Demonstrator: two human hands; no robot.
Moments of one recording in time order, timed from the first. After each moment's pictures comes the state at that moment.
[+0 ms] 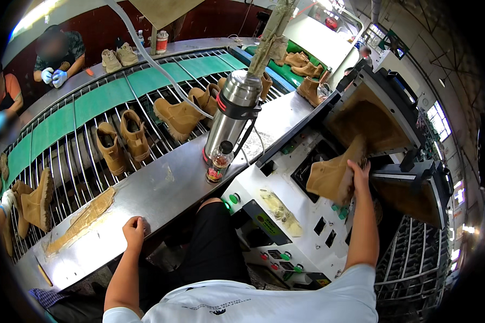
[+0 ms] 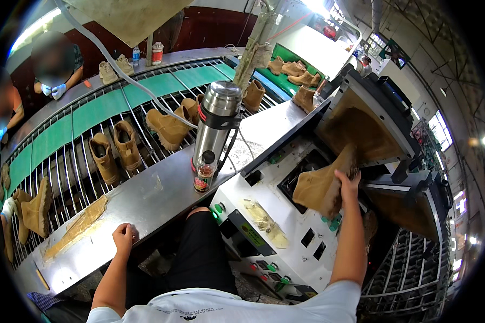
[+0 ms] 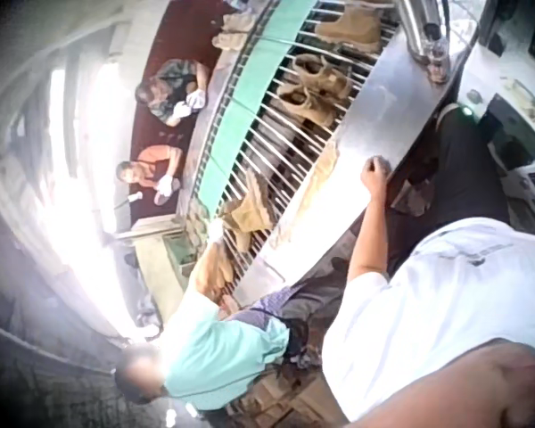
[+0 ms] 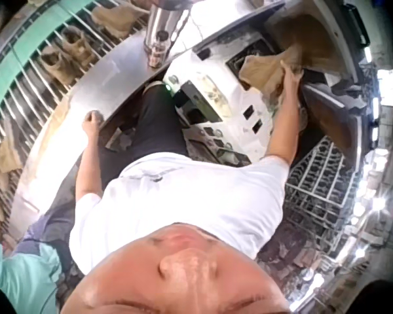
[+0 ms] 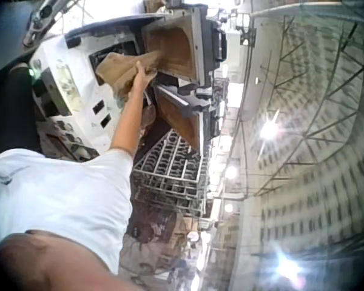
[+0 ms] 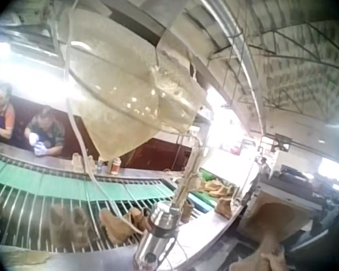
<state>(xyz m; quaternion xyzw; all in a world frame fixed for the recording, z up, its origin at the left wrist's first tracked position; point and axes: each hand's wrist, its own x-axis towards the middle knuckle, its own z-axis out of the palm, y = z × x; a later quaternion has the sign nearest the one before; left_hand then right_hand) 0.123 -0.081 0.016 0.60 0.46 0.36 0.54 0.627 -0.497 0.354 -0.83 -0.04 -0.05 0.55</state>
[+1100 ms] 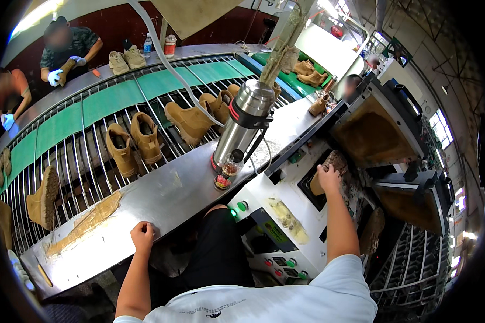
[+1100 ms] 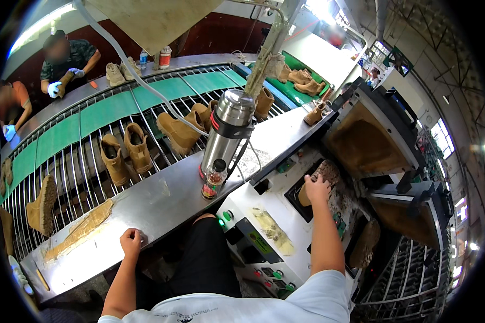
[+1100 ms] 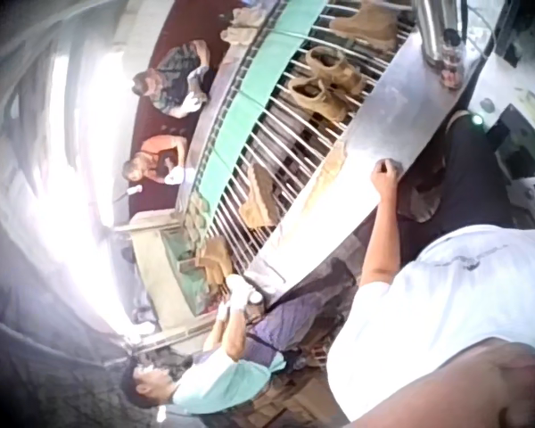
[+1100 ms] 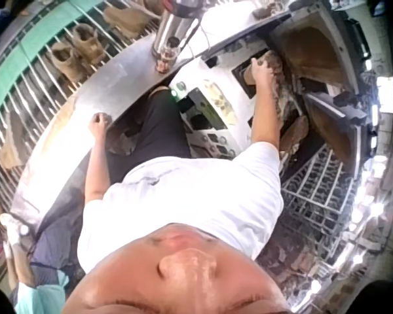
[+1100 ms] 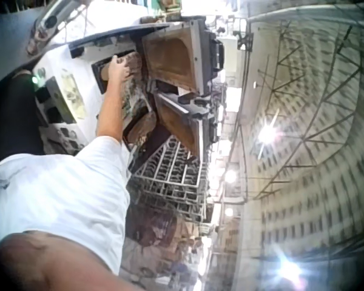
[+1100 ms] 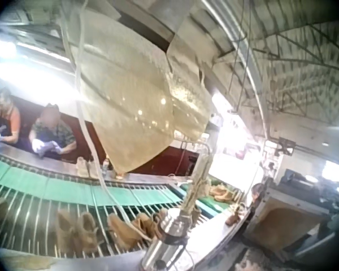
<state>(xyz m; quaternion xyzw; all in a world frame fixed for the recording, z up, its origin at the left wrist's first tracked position) 0.130 -0.086 0.037 0.65 0.48 0.38 0.46 0.648 -0.396 0.259 -1.00 0.00 -0.04 0.08</state>
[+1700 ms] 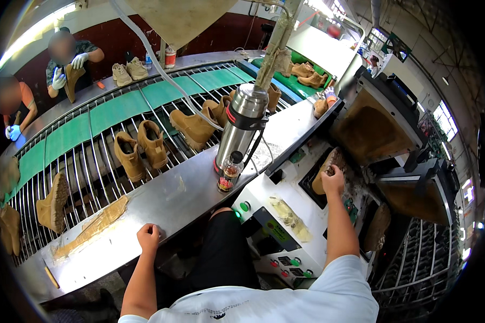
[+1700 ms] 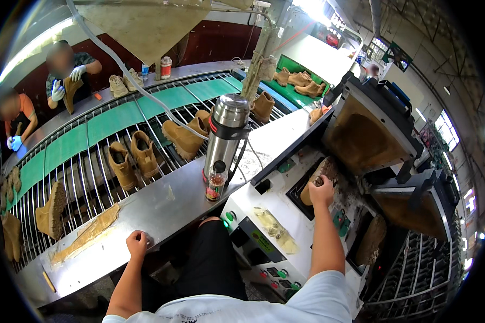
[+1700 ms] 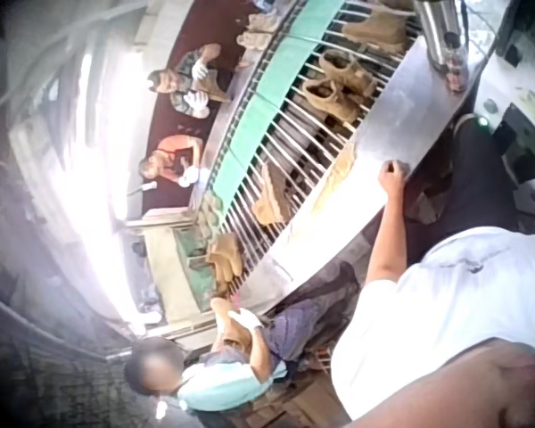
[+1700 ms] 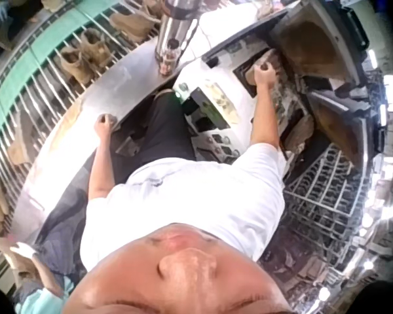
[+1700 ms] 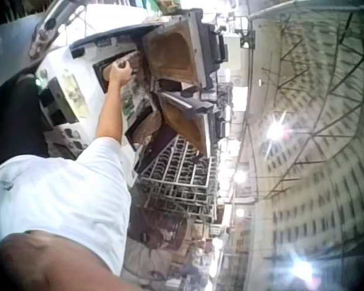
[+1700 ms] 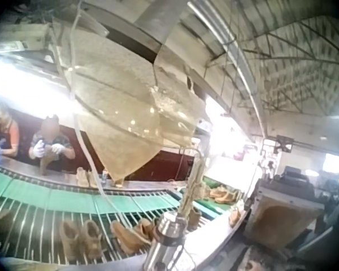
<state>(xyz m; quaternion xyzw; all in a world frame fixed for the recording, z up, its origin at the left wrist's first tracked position) 0.128 -0.084 0.024 0.68 0.46 0.39 0.41 0.636 -0.423 0.243 -0.95 -0.04 -0.21 0.24</state>
